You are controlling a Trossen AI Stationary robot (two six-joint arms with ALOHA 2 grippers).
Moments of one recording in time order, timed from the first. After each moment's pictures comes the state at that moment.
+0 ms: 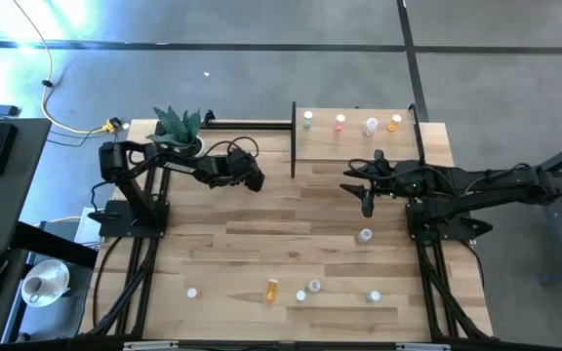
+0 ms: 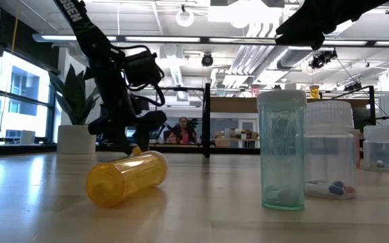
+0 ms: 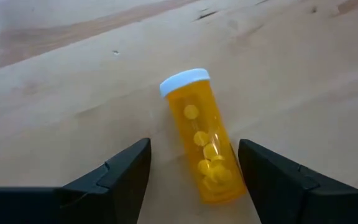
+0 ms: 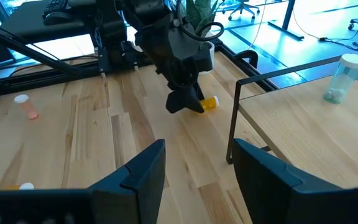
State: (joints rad) left arm 0.46 1.71 0.77 -0.18 -0.38 -0.74; right arm 0.01 0.77 0.64 -0.21 0.27 0.16
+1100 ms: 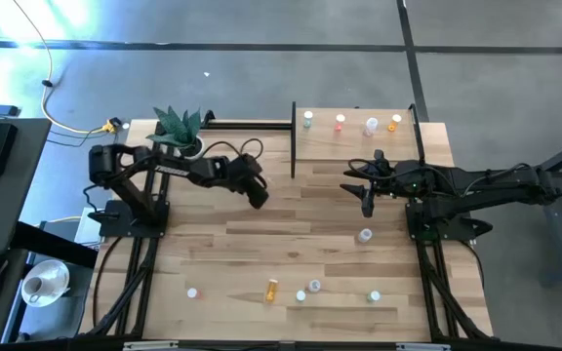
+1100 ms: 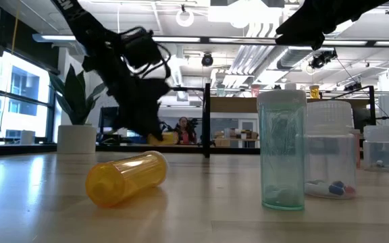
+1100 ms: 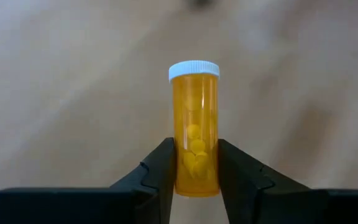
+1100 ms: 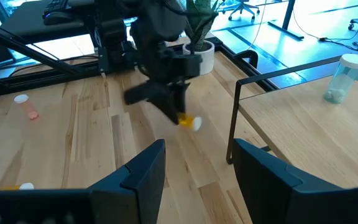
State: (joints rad) left arm 0.39 1.62 0.77 -0.06 0.03 -0.46; right arm 0.01 0.77 0.64 -0.21 0.27 0.16
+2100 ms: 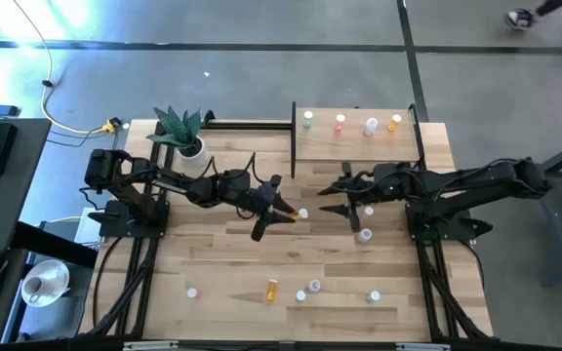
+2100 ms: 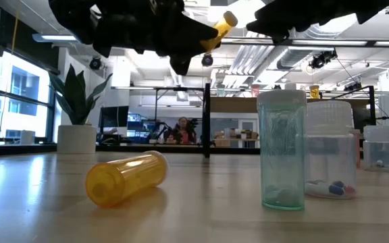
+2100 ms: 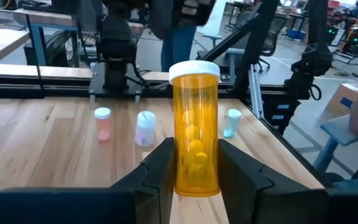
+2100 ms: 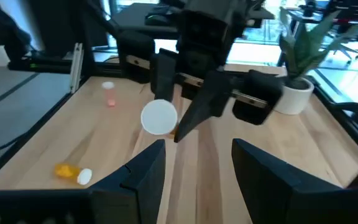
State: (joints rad) left arm 0.15 1.61 0.77 0.66 0.31 -0.07; right arm 0.01 1.04 0.64 0.16 -0.09 -0.08
